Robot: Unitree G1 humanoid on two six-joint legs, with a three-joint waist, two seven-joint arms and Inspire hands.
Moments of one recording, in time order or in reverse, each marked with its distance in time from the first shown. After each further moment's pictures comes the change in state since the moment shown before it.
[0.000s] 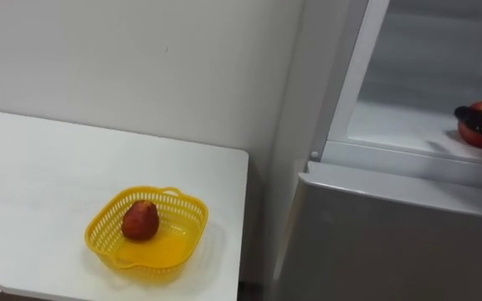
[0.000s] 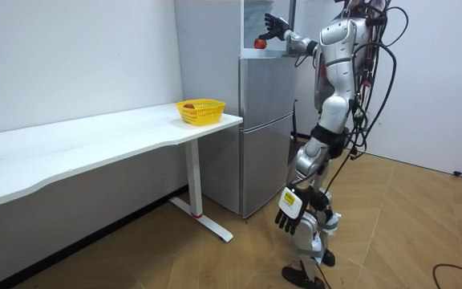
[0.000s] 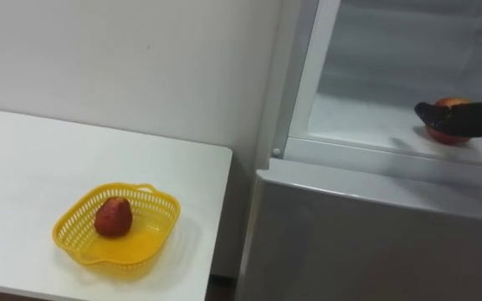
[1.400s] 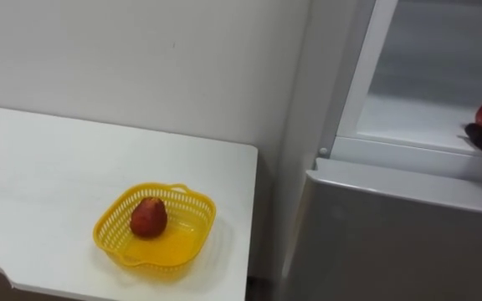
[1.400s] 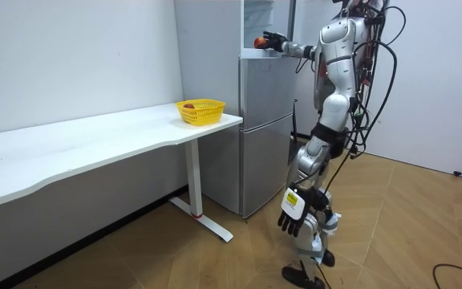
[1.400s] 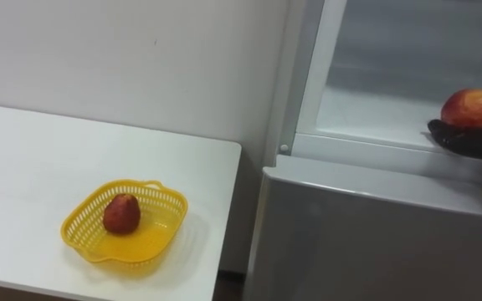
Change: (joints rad) left arm -0.002 0.002 -0.040 0.001 0.000 0.023 0.019; right arm -0.047 -0.016 0.065 0.241 0.063 -0.047 0.084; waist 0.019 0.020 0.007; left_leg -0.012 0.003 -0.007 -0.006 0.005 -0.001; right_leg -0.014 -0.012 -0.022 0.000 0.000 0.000
